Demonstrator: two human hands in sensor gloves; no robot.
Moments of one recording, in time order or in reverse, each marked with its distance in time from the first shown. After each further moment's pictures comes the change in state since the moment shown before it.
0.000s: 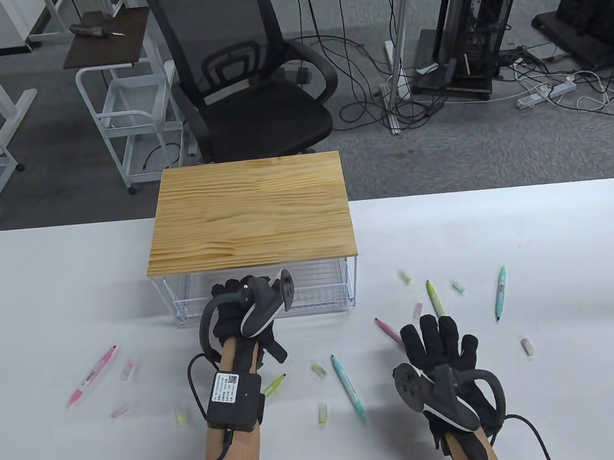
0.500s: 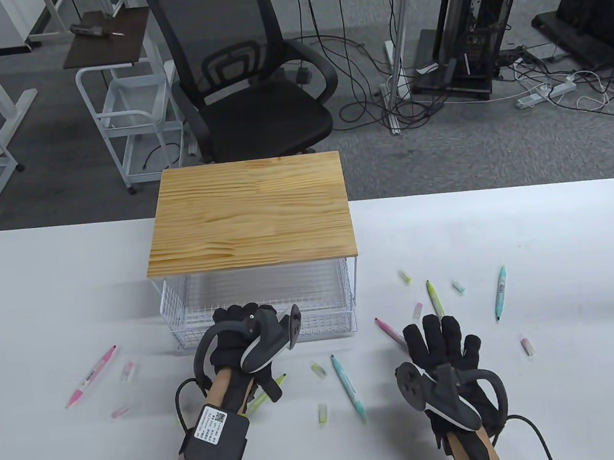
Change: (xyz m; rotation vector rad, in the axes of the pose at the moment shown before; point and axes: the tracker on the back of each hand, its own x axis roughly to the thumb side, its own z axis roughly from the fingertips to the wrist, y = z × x) left_hand -0.002 0.000 0.051 0.017 -0.114 -0.120; right_hand -0.003 0.000 0.000 0.005 0.010 0.002
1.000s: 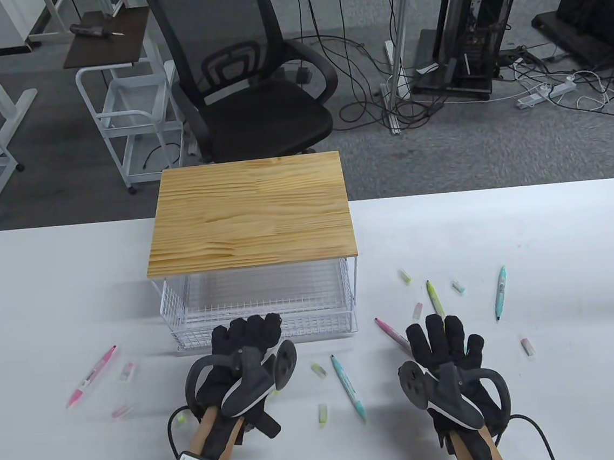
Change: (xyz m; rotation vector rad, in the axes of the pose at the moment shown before) left_hand -0.015 0.003 0.064 0.126 -0.087 0.207; right_hand -0.005 0.000 -0.001 0.007 0.010 0.014
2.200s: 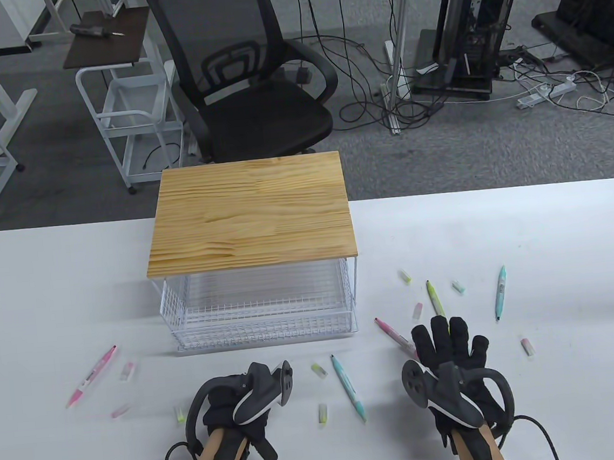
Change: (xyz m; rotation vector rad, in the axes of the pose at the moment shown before) left_hand 0.007 -0.082 0.001 -0.393 0.054 -0.190; right_hand -0.004 0.007 -0.002 0.026 0.022 0.043
